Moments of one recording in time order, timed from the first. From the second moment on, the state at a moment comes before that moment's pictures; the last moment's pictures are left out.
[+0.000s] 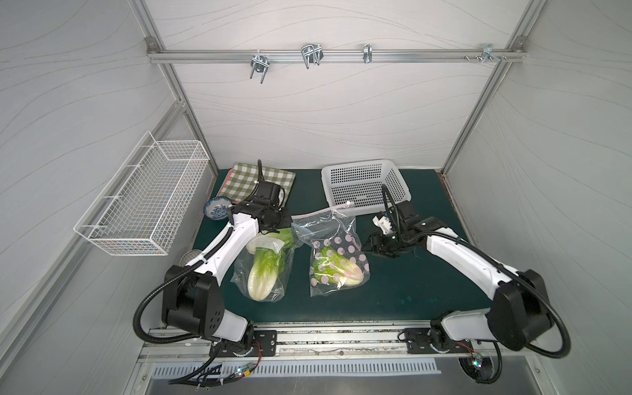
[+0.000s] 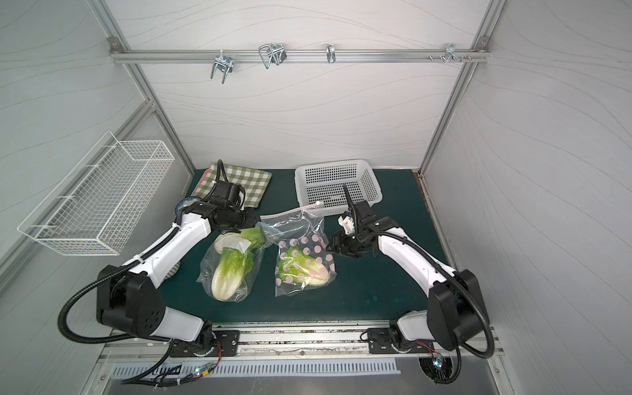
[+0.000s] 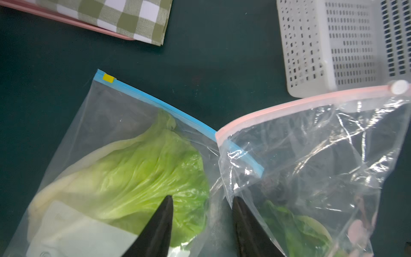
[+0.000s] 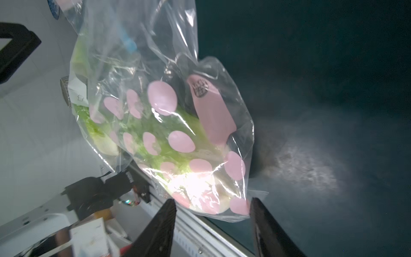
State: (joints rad) left arm -0.26 1.44 1.20 -0.76 0.07 -0.37; right arm 0.51 1.33 1.02 -0.77 -0.46 0.46
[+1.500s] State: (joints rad) left arm 0.01 1.53 0.39 0.80 -0.34 -0.14; right arm 0.15 1.58 0.40 0.75 0.13 -0.02
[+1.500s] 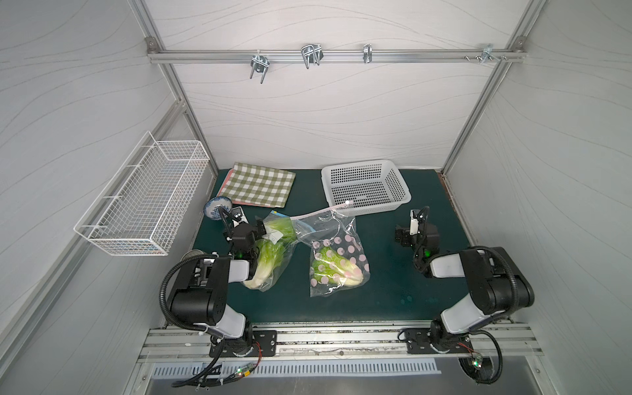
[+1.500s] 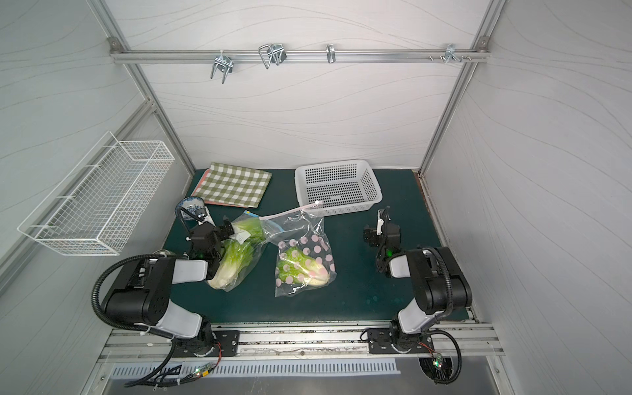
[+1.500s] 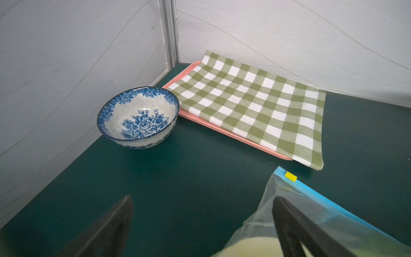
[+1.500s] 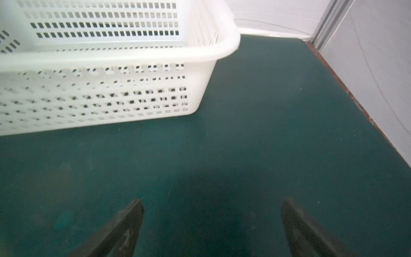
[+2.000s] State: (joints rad) left arm 0.00 1.53 0.40 0.78 -0.32 -0.15; right arm 0.14 1.58 0.41 0.75 0.13 0.00
